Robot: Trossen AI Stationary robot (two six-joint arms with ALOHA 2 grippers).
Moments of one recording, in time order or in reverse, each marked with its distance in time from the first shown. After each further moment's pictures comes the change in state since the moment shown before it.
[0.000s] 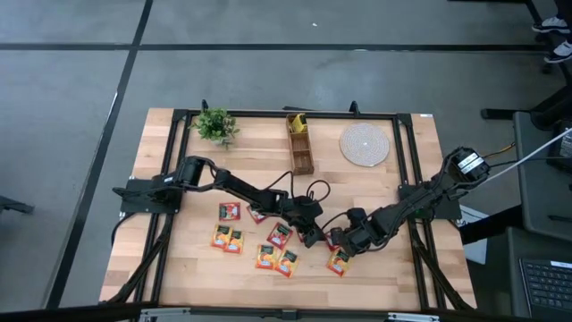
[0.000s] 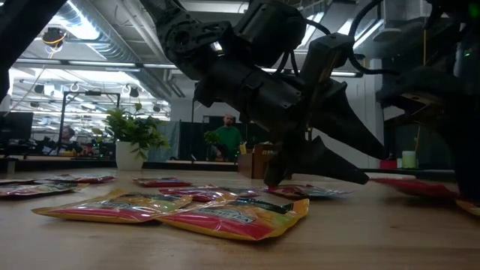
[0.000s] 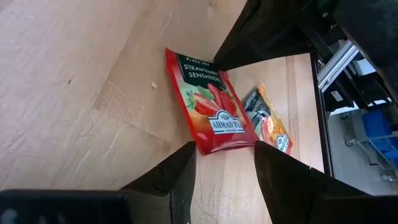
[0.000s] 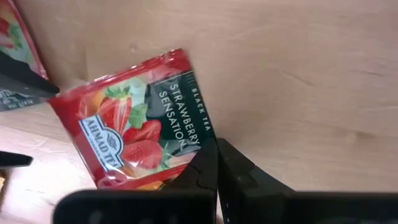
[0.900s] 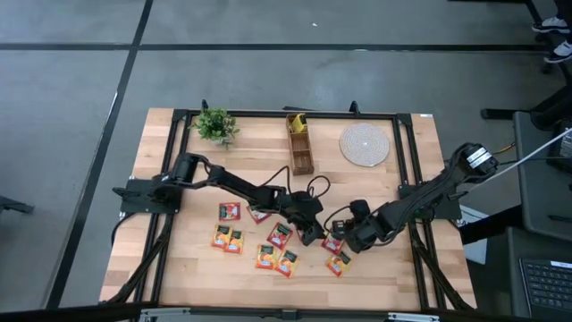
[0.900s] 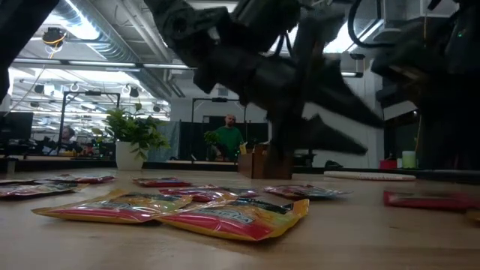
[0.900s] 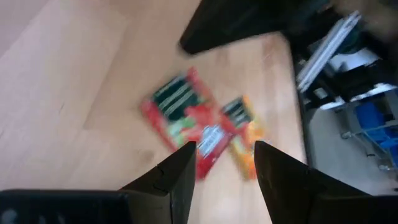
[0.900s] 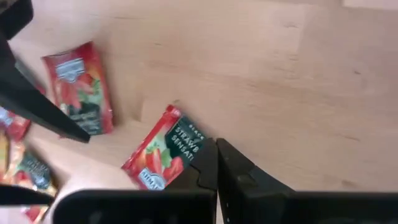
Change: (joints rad) left arm 0.004 -0.071 -0.004 0.008 0.030 0.061; right arm 0.004 -0.099 0.000 -0.074 0.184 -0.057
